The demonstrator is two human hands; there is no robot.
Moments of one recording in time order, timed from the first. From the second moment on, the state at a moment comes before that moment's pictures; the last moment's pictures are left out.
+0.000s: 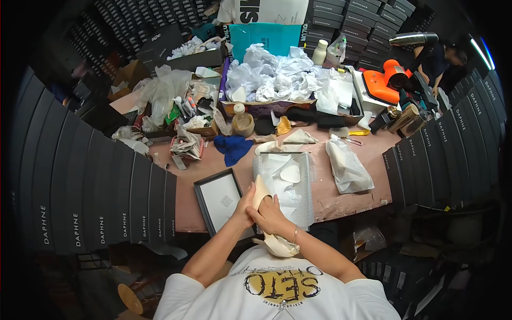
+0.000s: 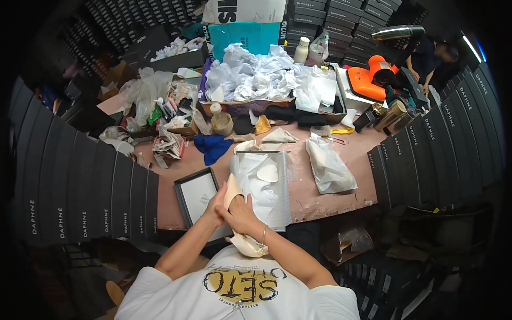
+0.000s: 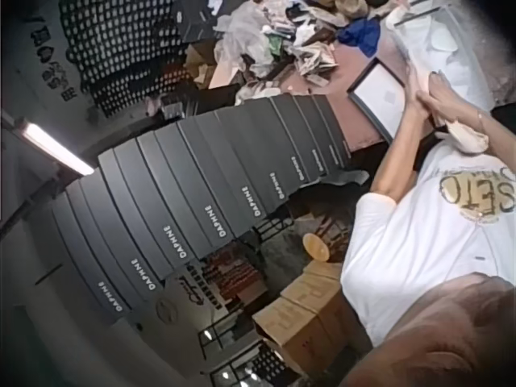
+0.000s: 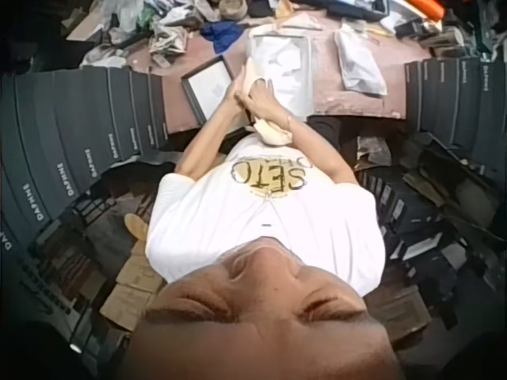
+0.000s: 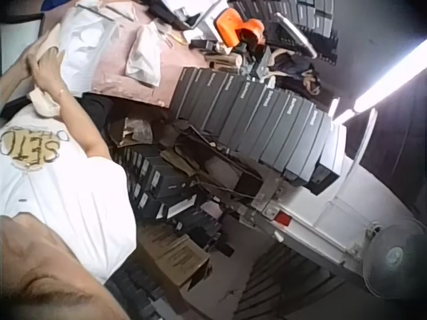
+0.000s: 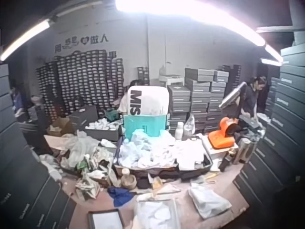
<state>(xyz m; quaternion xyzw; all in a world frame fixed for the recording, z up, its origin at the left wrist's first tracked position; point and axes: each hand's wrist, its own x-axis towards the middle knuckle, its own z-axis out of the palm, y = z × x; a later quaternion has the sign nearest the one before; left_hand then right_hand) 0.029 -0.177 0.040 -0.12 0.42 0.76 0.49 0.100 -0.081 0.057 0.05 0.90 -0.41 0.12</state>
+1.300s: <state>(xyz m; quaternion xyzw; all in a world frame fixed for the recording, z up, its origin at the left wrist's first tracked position) 0.070 -0.209 0.041 -0.20 0.35 0.81 0.42 0.084 0.064 0.028 0.13 0.90 -0.41 0.01</state>
